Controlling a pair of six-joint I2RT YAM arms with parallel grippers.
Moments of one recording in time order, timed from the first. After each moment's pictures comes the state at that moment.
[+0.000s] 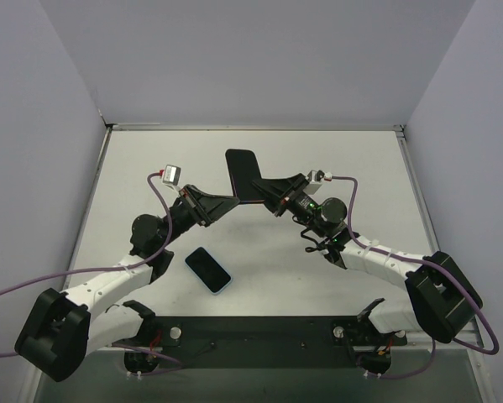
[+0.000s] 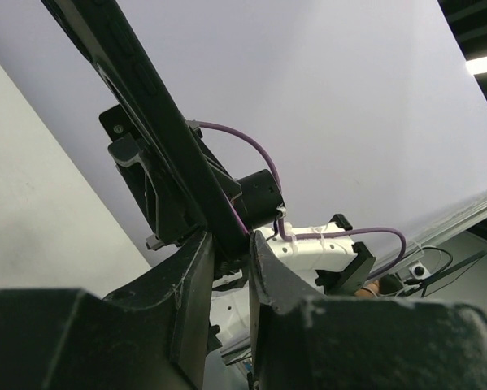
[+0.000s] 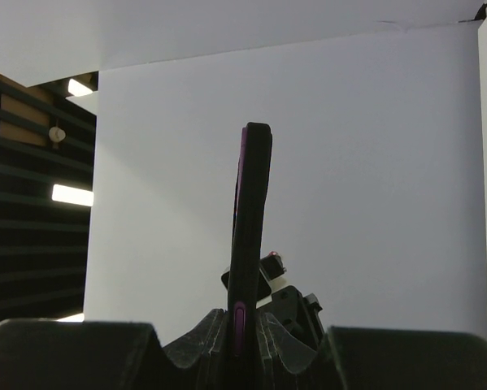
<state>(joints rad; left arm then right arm) -0.53 1.09 0.44 1.09 0.46 -1.36 0.66 1.32 0.55 1.02 -0.19 1.75</state>
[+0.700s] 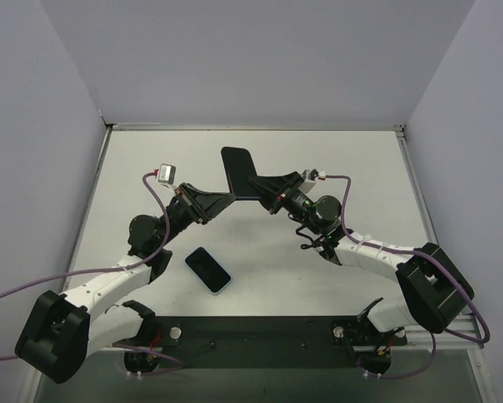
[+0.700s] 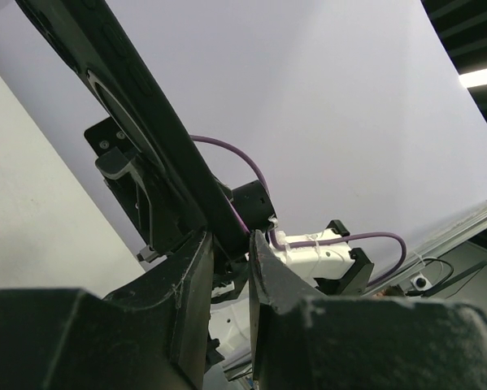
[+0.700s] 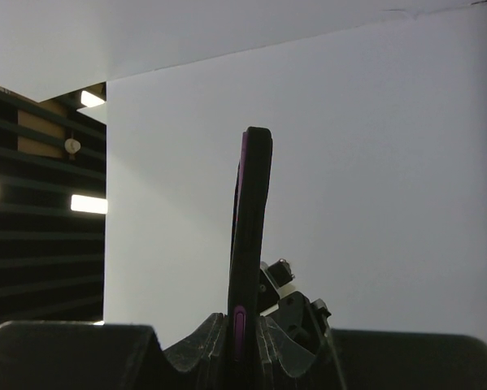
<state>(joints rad) -0.51 1.08 0.44 1.10 0.43 -1.37 0.67 1.39 0.58 1.07 -0.19 1.82</state>
